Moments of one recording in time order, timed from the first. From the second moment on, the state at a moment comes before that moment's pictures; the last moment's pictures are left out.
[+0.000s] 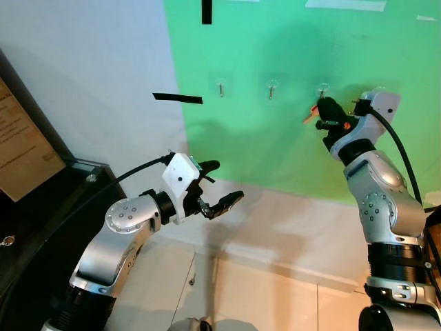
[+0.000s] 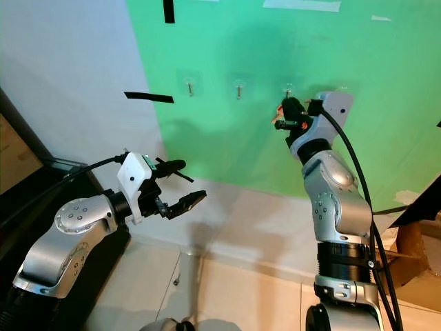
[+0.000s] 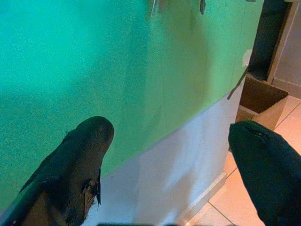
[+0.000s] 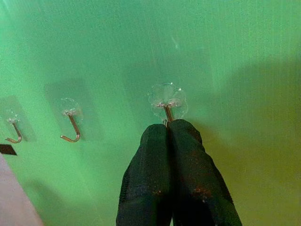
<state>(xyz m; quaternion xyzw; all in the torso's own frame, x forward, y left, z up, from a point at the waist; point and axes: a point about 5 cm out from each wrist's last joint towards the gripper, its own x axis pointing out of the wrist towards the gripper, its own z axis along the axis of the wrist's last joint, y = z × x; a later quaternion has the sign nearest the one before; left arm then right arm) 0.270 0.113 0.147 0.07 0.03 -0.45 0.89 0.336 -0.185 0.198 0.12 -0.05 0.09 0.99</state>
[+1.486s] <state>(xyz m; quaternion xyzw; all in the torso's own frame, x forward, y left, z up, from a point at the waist) 0.270 0.108 0.147 0.07 0.04 -0.47 0.88 0.353 -0.198 0.195 0.39 0.02 0.03 0.92</state>
